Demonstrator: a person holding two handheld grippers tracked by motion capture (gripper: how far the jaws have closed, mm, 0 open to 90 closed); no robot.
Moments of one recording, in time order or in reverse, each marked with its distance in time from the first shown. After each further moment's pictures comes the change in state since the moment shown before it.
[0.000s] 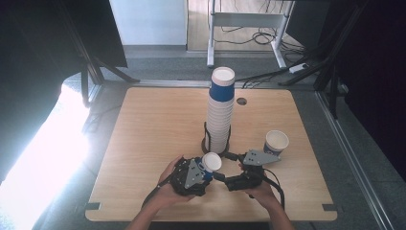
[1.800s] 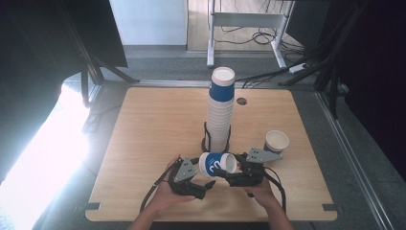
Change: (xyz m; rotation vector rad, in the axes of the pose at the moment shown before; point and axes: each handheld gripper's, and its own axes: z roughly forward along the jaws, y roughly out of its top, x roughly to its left) left arm 0.009 -0.008 -0.002 -0.159 -0.190 -0.266; right arm -0.010 -0.003 0.000 -0.068 0.047 0.068
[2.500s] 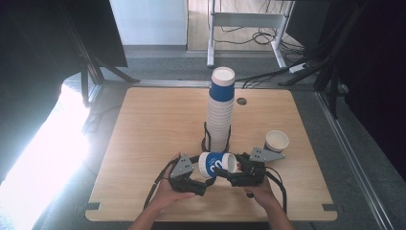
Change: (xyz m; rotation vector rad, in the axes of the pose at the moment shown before) left arm 0.005 0.005 0.001 -0.040 0.000 -0.010; right arm -0.001 0.000 -0.002 -0.037 0.052 0.039
